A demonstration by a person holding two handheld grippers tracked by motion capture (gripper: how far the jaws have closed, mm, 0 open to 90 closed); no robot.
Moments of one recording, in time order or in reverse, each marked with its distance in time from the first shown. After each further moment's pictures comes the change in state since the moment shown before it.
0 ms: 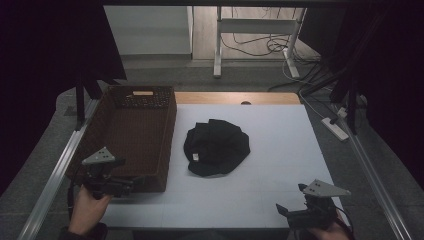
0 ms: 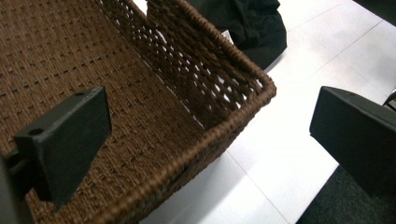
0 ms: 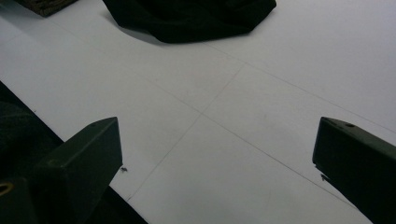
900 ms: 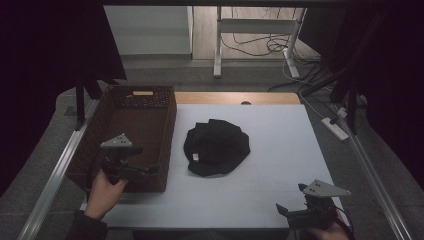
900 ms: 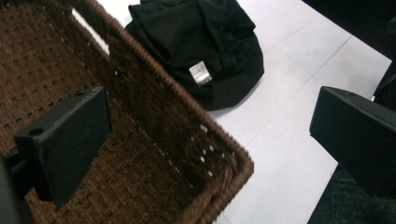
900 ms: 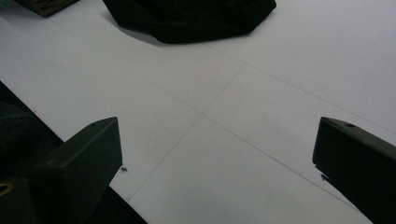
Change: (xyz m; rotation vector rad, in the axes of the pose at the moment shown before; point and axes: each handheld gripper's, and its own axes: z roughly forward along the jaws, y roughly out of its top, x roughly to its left) left arm -0.005 0.038 0.030 -0.005 -0.093 0.017; right arm 0.000 0.000 0.000 -0.002 0.000 -0.002
